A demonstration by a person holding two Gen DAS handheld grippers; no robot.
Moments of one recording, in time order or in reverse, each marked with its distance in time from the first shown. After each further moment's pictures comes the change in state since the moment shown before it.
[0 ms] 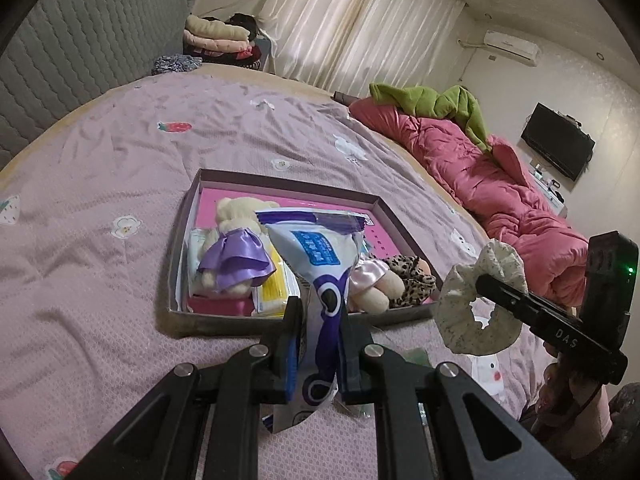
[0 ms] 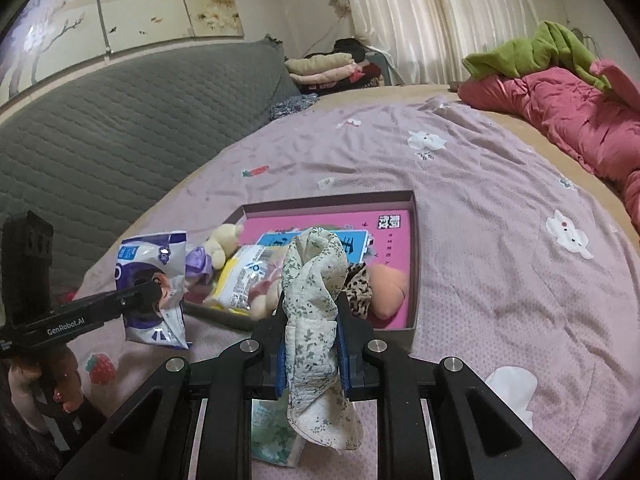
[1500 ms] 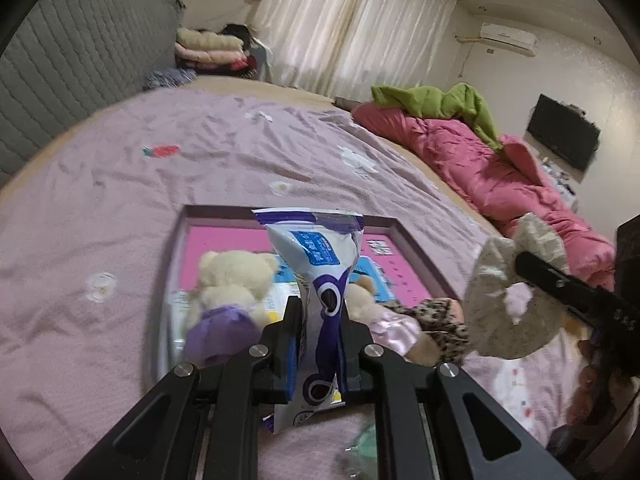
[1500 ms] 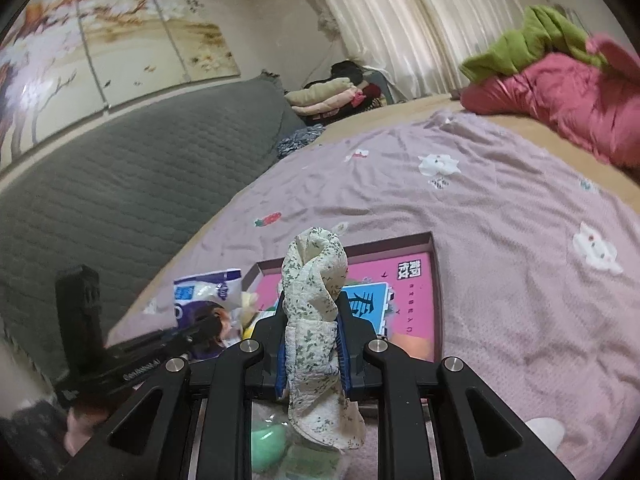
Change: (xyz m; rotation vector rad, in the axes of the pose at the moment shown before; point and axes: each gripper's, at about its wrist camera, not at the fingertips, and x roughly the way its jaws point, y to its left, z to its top) left arm 0.056 0.001 0.043 0.048 -0.012 0.007; right arm 0.019 -0.019 0.043 0.142 -0.095 0.101
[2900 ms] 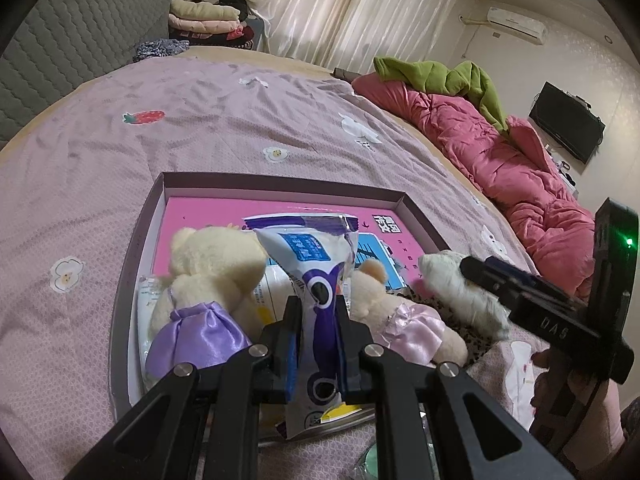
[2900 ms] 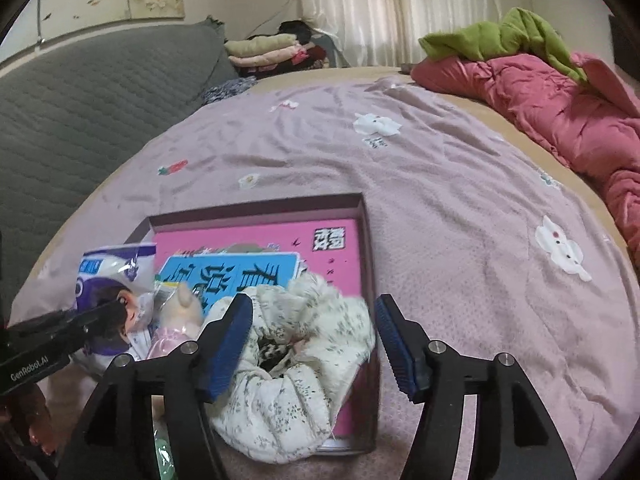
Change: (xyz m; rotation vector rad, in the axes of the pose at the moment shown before) left arm 0.042 0.009 0.001 -0.010 0.099 0.003; right arm 0.074 -0.030 -0.006 -0.106 0.131 -0.352
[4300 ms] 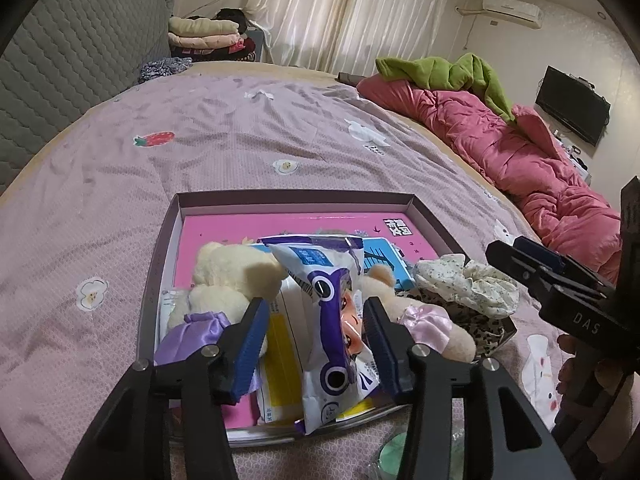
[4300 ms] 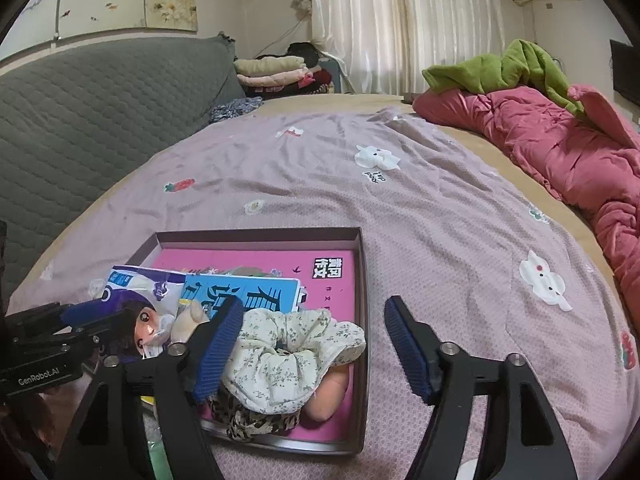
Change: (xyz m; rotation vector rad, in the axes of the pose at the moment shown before) left arm -0.012 -0.007 0.004 0.068 -0.023 0.082; right arm -0.022 0.011 0.006 -0.065 -0.071 -0.004
